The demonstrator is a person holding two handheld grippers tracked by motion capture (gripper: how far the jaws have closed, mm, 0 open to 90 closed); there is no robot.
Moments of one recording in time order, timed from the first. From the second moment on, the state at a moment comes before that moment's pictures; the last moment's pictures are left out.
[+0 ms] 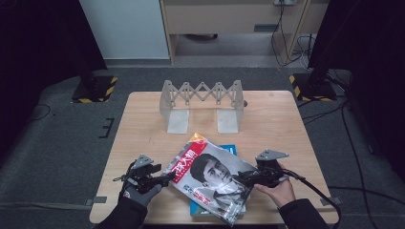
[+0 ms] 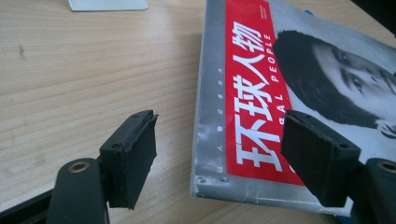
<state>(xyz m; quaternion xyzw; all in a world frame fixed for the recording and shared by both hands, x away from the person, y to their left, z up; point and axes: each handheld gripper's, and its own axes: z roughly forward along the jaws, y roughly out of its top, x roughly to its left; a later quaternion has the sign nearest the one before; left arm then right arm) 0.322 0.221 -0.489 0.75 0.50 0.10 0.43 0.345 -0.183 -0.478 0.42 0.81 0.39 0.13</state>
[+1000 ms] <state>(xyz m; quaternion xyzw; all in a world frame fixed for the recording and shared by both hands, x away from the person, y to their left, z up) 0.321 0.217 -0.493 0.72 0.51 0.02 0.47 0.345 -0.178 -0.491 0.43 0.81 0.39 0.10</state>
